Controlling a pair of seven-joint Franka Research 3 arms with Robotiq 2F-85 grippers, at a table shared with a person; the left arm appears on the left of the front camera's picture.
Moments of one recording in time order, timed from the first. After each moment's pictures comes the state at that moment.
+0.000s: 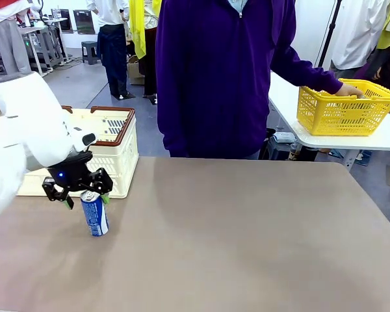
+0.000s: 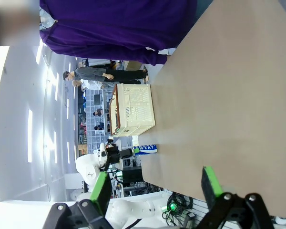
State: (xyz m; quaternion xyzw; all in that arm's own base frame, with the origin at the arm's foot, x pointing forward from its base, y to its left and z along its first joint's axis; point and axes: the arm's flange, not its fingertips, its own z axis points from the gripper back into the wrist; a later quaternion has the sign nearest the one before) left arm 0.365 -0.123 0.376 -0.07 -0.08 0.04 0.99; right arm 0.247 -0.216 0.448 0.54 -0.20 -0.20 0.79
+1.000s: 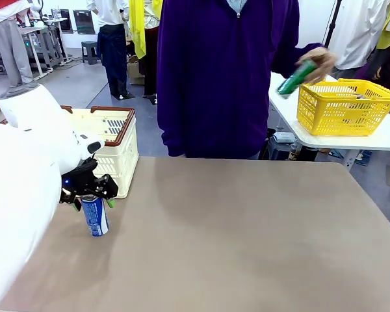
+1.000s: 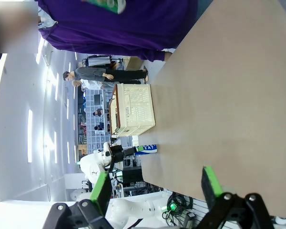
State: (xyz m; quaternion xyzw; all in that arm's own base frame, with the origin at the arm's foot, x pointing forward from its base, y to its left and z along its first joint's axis) left arm 0.369 -0.133 0.356 -0.07 -0.10 0.00 0.99; right arm 0.247 -0.216 0.448 0.54 -0.20 -0.20 0.79
